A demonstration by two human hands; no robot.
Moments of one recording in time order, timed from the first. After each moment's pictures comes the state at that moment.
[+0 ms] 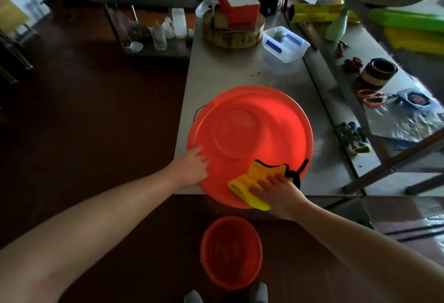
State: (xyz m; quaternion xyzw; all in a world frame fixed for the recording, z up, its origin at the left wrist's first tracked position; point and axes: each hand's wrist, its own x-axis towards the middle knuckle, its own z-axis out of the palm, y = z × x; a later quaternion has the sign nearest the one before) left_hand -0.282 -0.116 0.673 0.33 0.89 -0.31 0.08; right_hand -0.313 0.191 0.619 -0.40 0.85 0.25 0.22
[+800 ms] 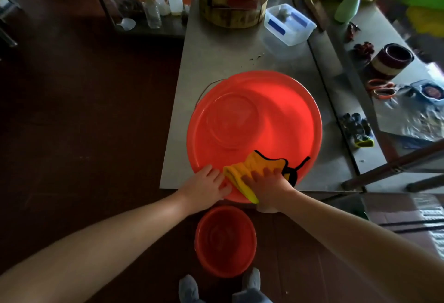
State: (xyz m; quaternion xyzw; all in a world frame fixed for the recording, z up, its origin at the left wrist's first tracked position) left_hand -0.268 -0.066 0.597 0.34 0.92 -0.20 -0.02; right_hand -0.338 0.163 0.603 -0.36 0.87 0.22 0.24
